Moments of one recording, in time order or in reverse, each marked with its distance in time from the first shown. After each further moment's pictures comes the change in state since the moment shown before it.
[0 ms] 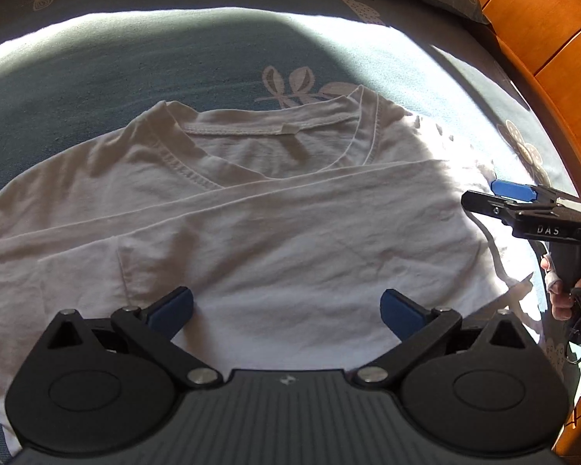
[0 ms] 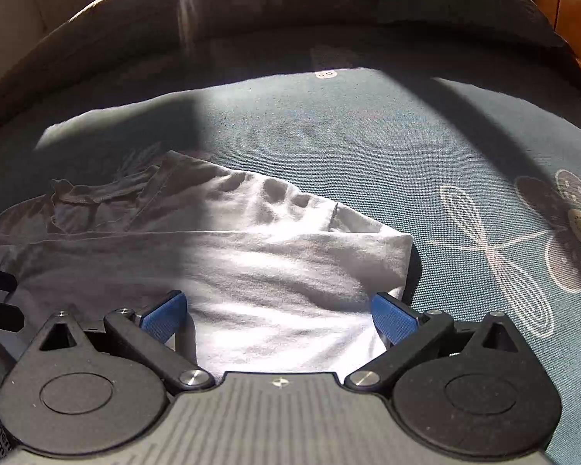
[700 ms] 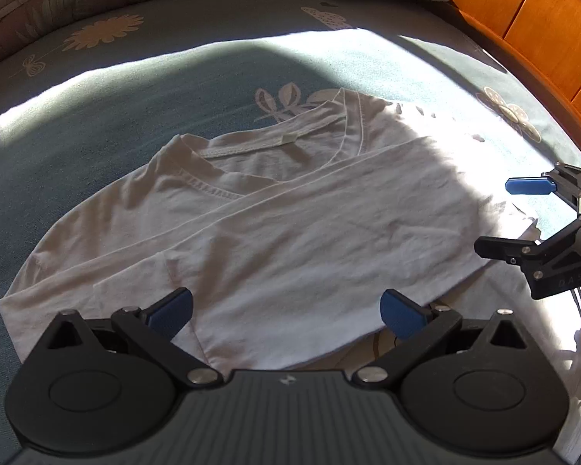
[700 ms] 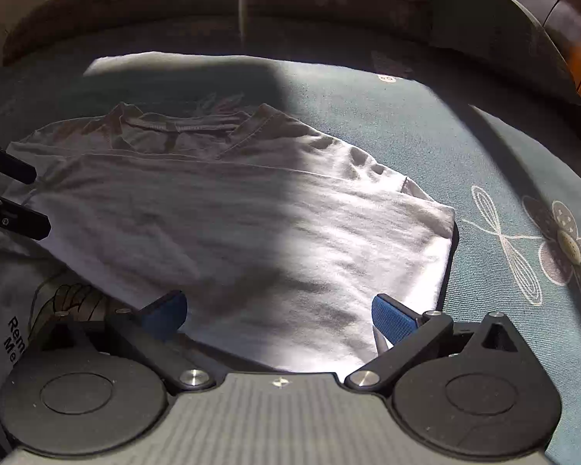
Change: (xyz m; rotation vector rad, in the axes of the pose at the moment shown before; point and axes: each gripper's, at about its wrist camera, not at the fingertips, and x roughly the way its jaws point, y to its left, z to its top) left arm -0.029 0.002 -0.014 0.156 -0.101 0.020; right arm -0.045 0.087 -0.043 -0.219 0.022 -0.033
